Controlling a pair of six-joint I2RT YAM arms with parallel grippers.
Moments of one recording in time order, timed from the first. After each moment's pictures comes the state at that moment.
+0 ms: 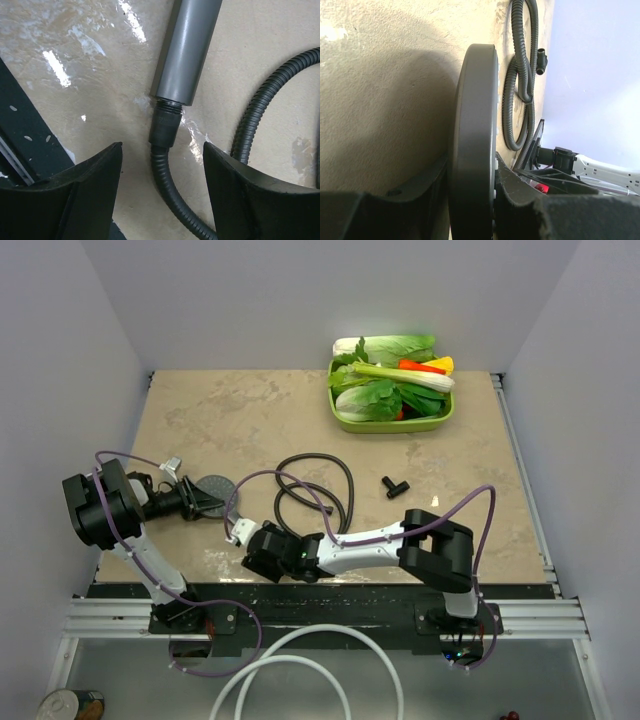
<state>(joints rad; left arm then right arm) 0.52 1.90 0.77 -0.31 1.21 0.08 1.35 1.91 1.20 -0.13 0.35 0.07</state>
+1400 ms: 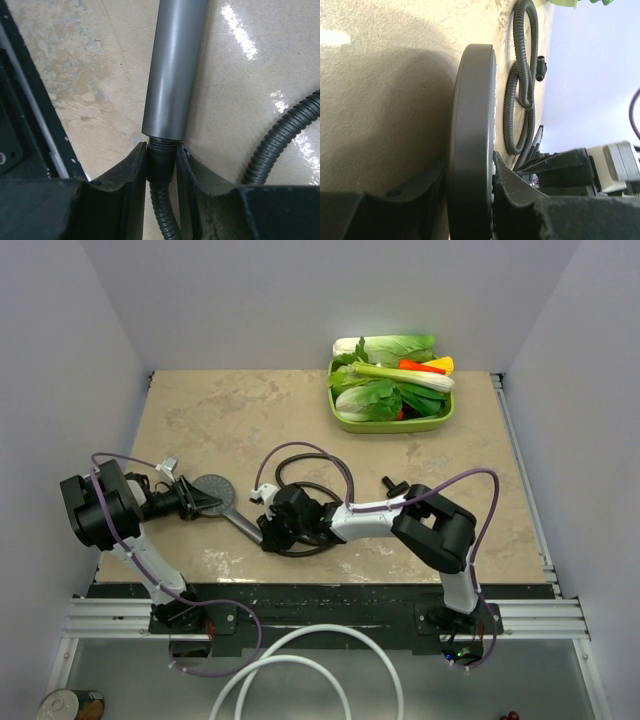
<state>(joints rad) 0.53 1.90 0.77 -0.30 1.22 0.07 1.10 1.97 1.14 0.12 -0.17 0.27</state>
